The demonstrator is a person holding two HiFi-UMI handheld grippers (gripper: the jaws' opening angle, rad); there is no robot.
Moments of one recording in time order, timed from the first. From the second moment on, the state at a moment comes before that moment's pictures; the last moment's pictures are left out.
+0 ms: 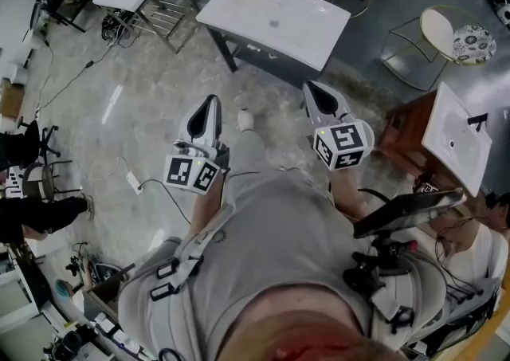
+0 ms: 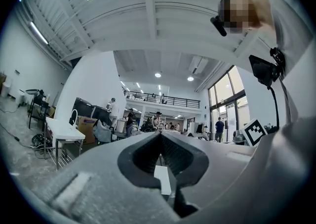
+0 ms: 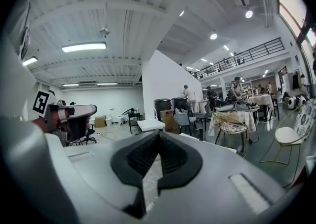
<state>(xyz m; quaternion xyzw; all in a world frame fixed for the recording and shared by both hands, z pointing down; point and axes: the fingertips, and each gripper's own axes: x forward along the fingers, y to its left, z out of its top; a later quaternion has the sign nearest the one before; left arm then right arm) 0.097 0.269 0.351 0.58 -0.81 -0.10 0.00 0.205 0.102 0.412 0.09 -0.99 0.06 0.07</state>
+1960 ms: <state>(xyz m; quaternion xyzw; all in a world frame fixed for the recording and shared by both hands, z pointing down) -0.280 -0.019 0.393 0.72 -0.68 -0.14 0.04 -0.117 -0.144 0.417 0.26 -0.96 0.06 0.09</state>
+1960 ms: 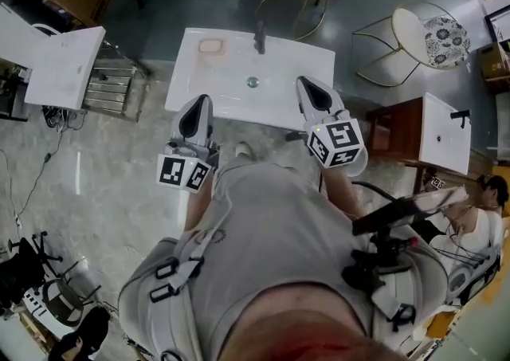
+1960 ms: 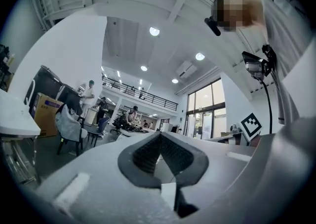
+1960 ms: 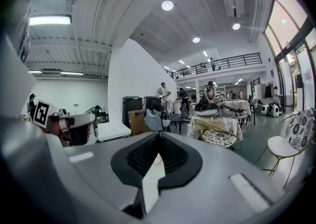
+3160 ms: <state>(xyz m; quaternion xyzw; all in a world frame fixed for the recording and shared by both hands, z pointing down) -0.311 -0.069 0.405 0.80 -0.58 -0.15 0.06 -0.211 -0.158 0.425 0.26 -0.96 0.05 0.11</state>
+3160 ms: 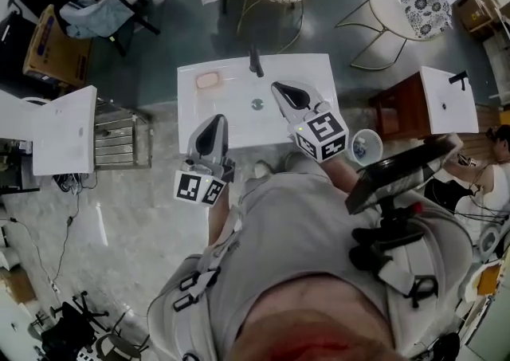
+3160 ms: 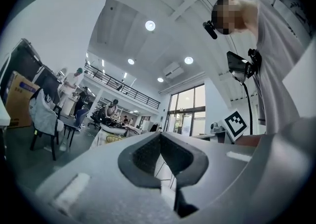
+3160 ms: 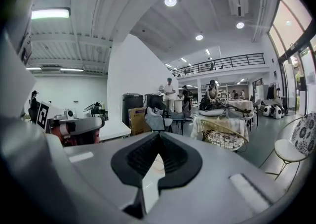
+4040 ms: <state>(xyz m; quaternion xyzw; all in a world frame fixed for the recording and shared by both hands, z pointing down) -0.213 -0.162 0.312 0.86 -0.49 -0.11 -0.02 -0.082 -0.228 0.381 0.33 -0.94 0.03 0.10</state>
